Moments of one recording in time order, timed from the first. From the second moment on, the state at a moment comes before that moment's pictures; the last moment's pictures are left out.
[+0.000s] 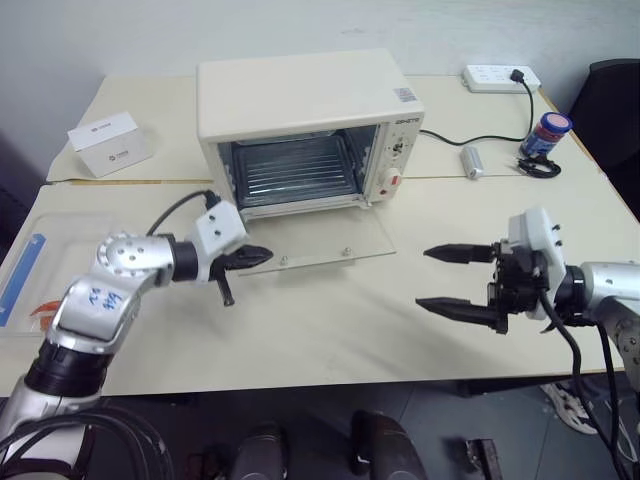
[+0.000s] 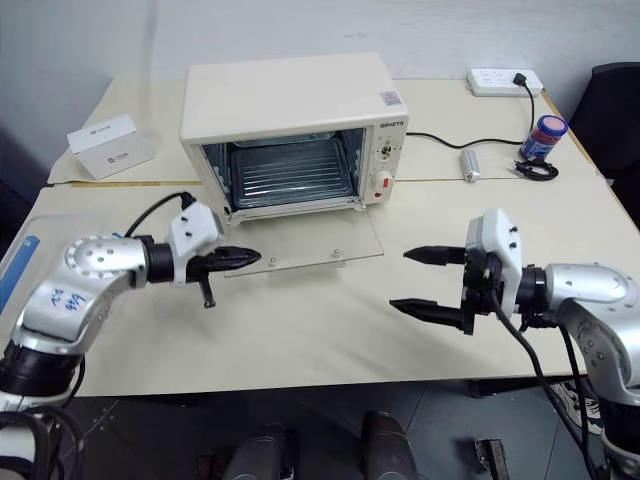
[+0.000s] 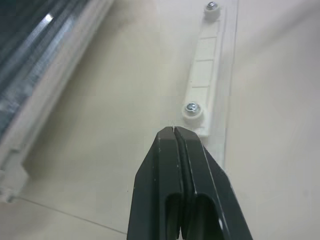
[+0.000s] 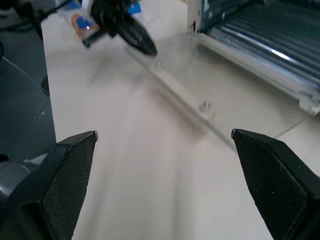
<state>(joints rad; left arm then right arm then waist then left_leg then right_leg) -0.43 0.80 -0.12 -0.25 -0.26 0.57 -0.80 -0.34 -0.86 -0.25 -0.41 0.74 0.74 1.10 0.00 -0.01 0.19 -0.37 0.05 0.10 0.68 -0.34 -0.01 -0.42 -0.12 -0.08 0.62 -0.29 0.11</state>
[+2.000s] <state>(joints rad) 0.25 0.74 0.76 -0.39 -1.90 0.44 1.32 -0.72 -0.68 -0.05 -0.21 0.75 0.75 1.14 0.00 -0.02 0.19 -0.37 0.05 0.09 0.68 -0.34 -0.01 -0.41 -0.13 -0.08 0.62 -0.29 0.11</state>
